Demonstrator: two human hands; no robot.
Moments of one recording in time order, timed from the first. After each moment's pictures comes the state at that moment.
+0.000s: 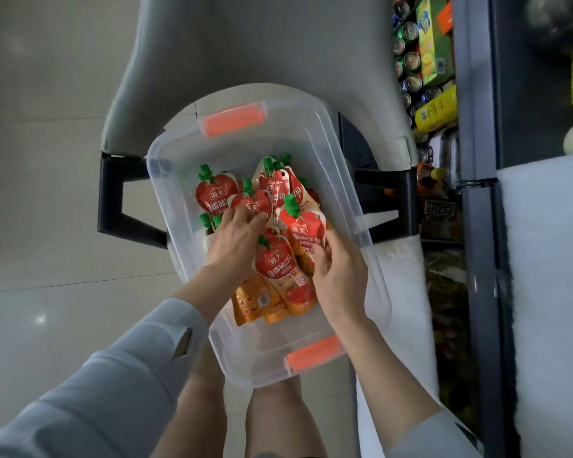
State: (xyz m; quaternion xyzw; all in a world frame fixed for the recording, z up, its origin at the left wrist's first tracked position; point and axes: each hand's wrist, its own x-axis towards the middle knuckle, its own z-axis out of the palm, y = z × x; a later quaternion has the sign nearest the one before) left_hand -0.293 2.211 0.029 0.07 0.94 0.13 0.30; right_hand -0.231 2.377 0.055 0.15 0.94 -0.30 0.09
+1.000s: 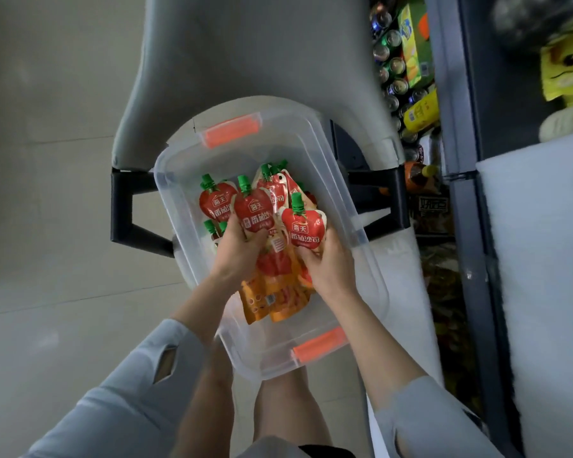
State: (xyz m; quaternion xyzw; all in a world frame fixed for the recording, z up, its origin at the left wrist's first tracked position) left_hand -0.288 2.216 0.059 -0.29 0.70 0.57 0.30; right_hand -0.245 2.371 0.063 0.24 0.87 -0.39 0.20
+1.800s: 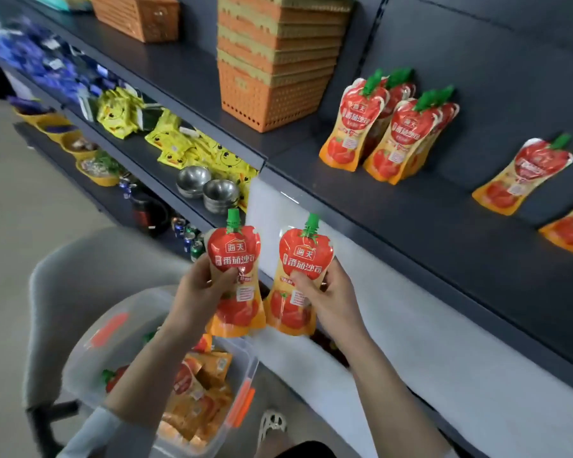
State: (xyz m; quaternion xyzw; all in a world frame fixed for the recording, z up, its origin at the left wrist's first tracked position) left_hand -0.237 2.295 0.389 0.17 0.63 0.69 0.32; right_hand -0.084 2.434 0.409 0.35 0.72 -0.55 -0.24
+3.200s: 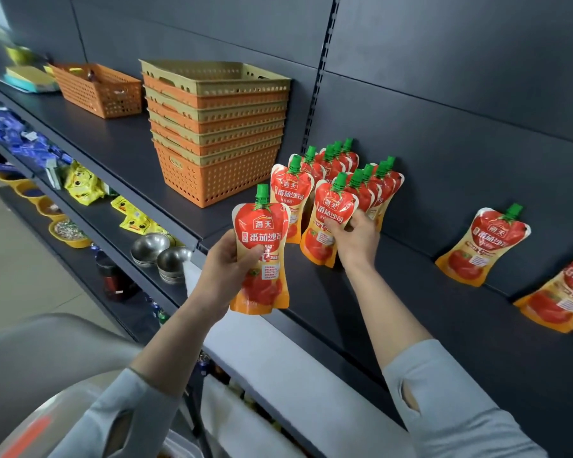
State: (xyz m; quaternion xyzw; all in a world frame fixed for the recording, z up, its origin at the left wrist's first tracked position) left_hand -0.246 2.513 0.498 0.28 0.60 0.69 0.30; right_hand -0.141 2.716 0.501 0.43 0.72 -0.36 -0.40
